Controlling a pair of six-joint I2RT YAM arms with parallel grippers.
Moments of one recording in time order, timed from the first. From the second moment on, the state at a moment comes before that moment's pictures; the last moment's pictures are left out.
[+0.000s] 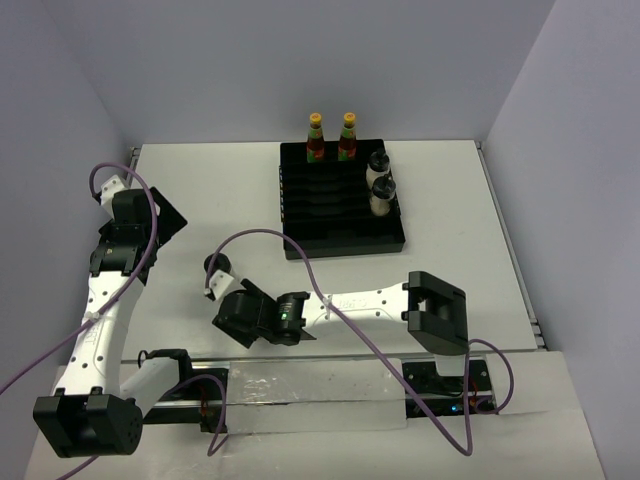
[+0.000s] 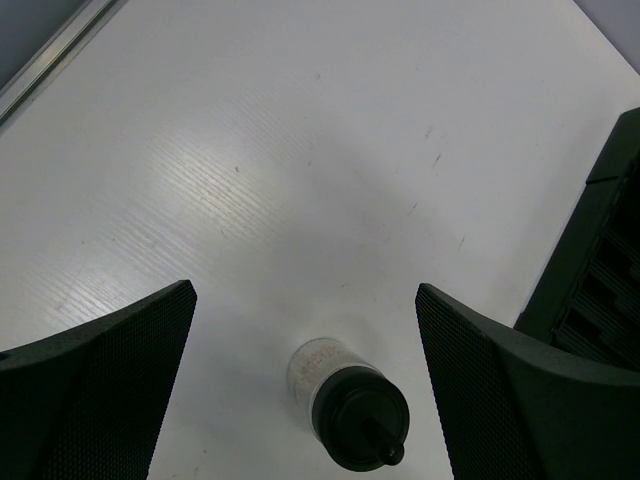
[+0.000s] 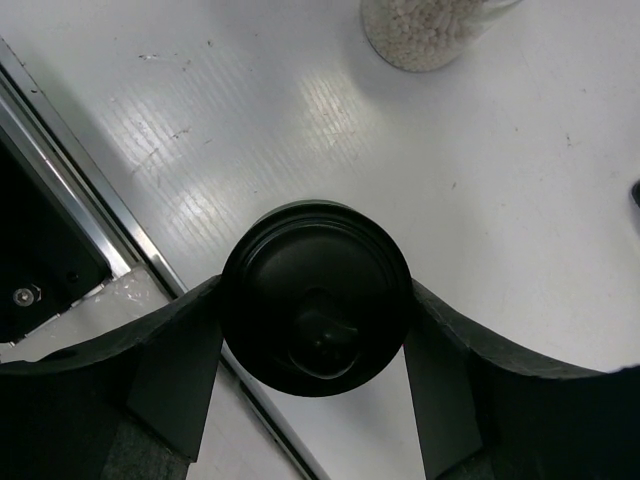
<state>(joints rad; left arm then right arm) -0.02 0.99 0.97 -0.63 -0.34 -0.59 1.41 1.87 1.38 -0.33 0.38 0.25</state>
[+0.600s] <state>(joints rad) -0.02 0.99 0.97 -0.63 -0.34 -0.59 1.16 1.53 1.29 -0.33 0.42 0.27</state>
